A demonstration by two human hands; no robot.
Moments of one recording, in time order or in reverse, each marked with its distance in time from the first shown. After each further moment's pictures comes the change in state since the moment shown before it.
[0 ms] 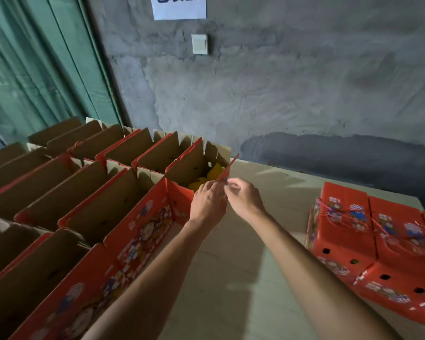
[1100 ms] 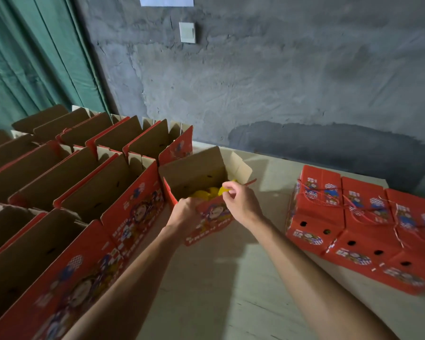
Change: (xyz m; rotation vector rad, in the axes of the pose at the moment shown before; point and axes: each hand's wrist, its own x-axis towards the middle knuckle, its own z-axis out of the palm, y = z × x) left_hand -0.083 -0.022 -0.012 -0.061 -0.181 -0.124; right_hand -0.069 0.036 -0.012 -0.128 -0.016 -0.103
